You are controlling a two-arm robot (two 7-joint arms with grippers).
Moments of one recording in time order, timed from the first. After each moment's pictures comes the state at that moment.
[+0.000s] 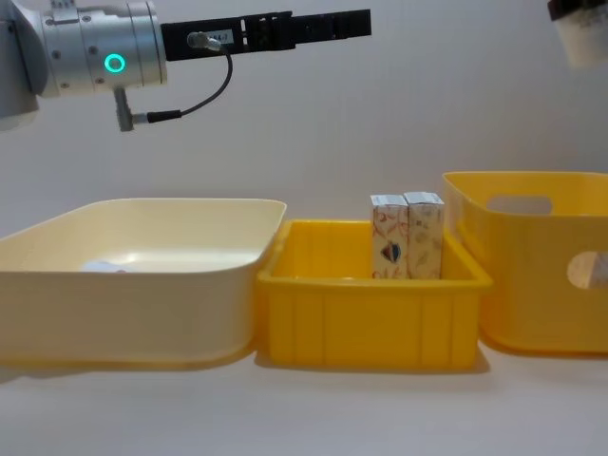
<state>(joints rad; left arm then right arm) -1.04 0.23 0.57 -0.74 -0.67 -0.06 -1.08 0.80 0.27 -0.17 -1.39 -0.07 0.66 0.33</state>
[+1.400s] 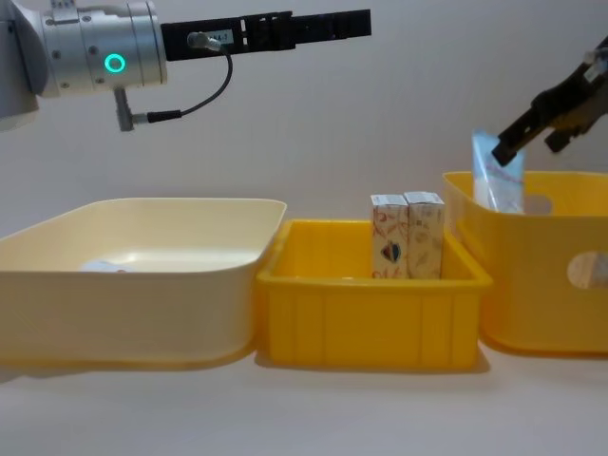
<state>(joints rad) -1.04 0.23 0.57 -0.74 -0.67 -0.06 -1.08 1.10 0.31 -0.46 -0.95 -0.06 0.99 0.76</state>
